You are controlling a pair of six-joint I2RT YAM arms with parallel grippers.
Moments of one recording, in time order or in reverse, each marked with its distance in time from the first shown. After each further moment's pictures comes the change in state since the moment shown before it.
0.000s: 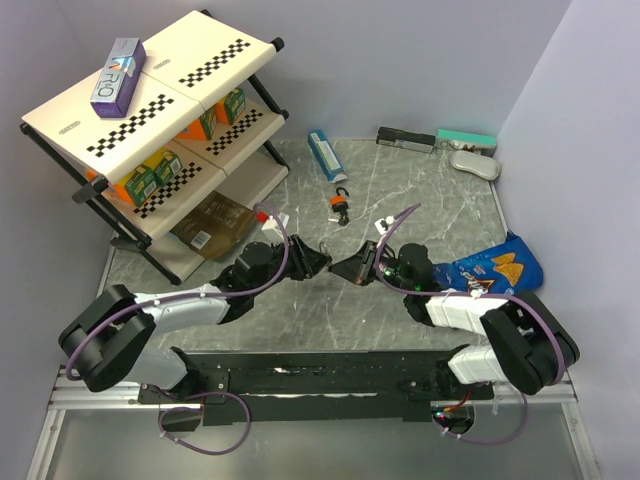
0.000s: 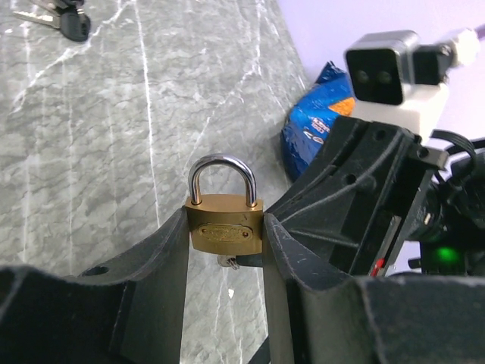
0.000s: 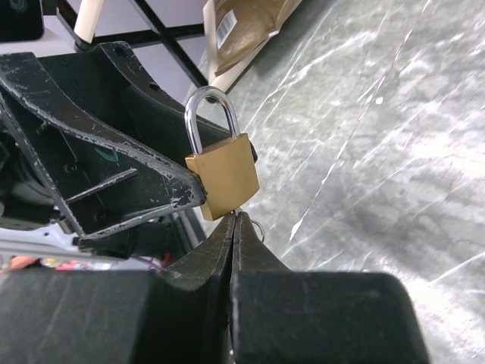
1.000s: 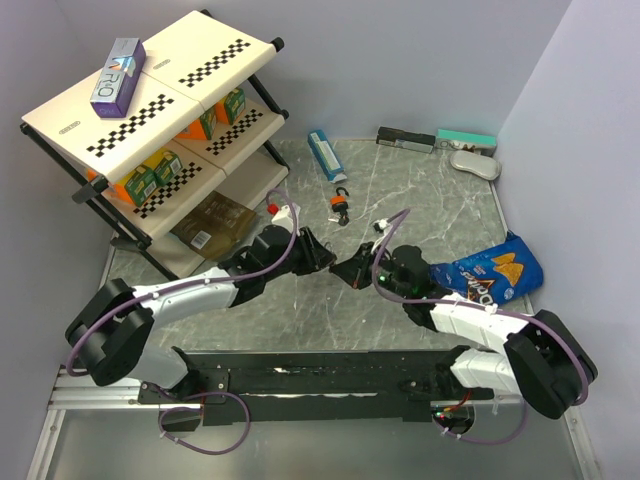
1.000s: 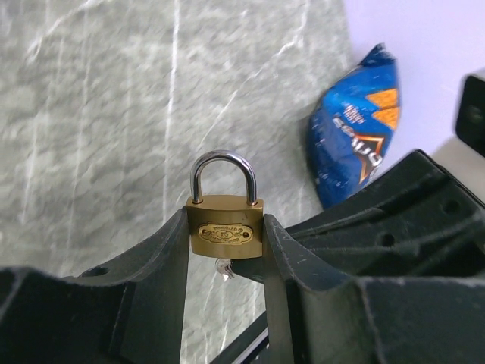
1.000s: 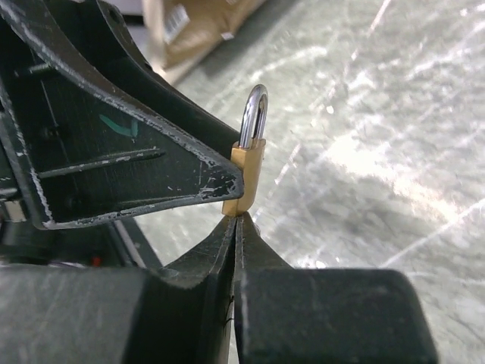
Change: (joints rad) left arm -0.009 0.042 0.212 -0.383 -0.023 -0.067; right arm 0.100 -0.152 0.040 -0.267 0.197 -0.215
